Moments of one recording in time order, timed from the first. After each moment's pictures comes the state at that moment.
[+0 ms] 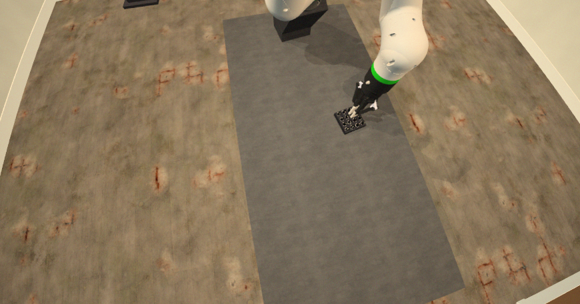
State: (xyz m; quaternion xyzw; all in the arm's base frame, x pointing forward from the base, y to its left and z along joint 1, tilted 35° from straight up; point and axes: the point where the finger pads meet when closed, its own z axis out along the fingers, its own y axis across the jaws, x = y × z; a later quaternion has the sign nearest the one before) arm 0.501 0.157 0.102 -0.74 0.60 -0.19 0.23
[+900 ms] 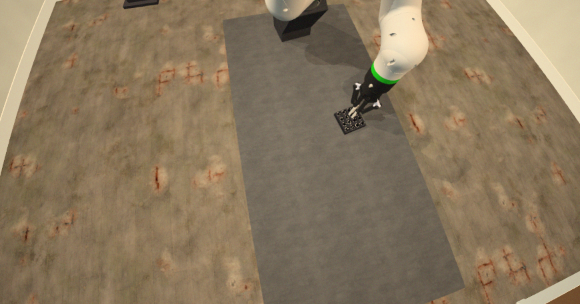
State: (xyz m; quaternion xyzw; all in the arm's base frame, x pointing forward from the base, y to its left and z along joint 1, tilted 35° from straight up) arm 0.501 0.157 0.102 -0.82 0.49 -0.22 0.20
